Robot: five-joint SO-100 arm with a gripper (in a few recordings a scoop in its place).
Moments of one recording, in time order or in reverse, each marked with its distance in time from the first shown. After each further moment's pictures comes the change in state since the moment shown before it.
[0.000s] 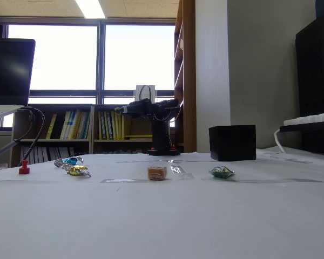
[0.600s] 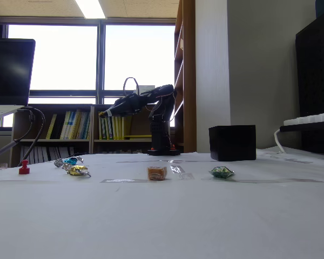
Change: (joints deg) arm 2.7 28.5 31.9 8.4 2.2
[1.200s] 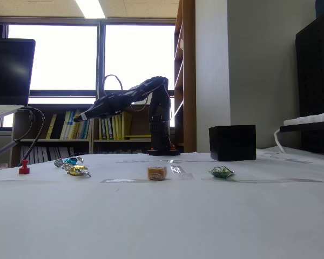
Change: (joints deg) arm 0.3 27.9 15.6 -13.9 -0.5
